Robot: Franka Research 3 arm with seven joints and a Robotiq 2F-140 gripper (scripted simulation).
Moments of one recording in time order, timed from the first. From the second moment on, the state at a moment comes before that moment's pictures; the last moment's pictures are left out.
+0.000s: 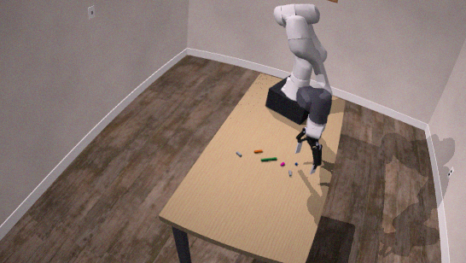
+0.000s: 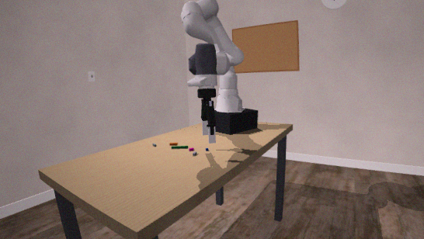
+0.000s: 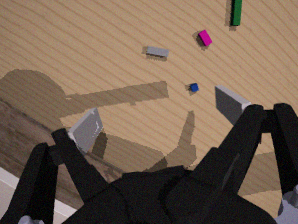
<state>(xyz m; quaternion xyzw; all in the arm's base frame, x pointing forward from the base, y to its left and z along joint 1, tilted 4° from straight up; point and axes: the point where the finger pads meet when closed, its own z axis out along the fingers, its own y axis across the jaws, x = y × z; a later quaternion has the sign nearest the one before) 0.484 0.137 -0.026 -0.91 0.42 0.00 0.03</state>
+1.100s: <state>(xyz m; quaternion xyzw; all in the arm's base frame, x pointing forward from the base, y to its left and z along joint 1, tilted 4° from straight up) 0.492 0.093 -0.031 -0.83 0.56 0.01 0.03</state>
